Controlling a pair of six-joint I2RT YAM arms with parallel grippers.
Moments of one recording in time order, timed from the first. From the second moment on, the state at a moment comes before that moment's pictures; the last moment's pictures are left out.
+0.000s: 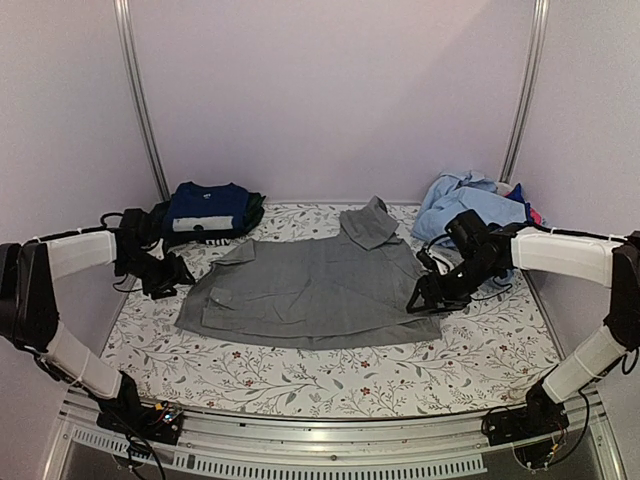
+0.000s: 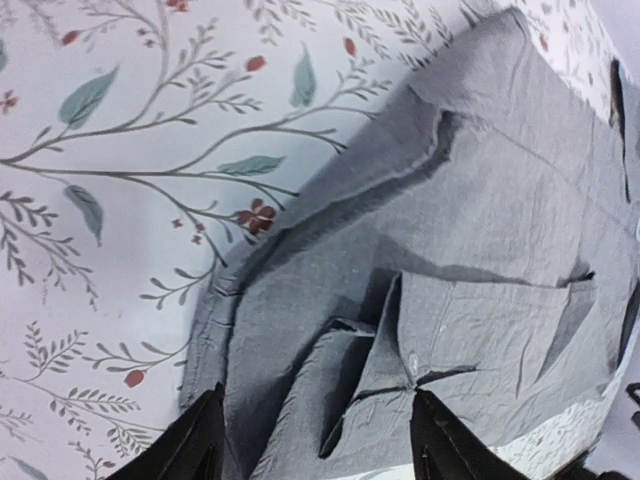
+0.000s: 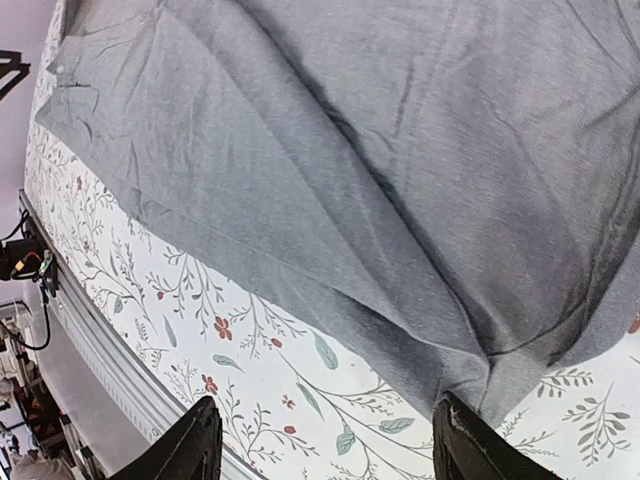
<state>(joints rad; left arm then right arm) -0.01 1.47 0.88 -0.57 0.29 -0.39 0.49 1.51 0.98 -0.66 -0.46 0.26</state>
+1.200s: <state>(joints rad) 0.07 1.23 0.58 -0.79 0.48 -0.73 0.38 1.41 0.65 -0.71 -0.58 0.37</state>
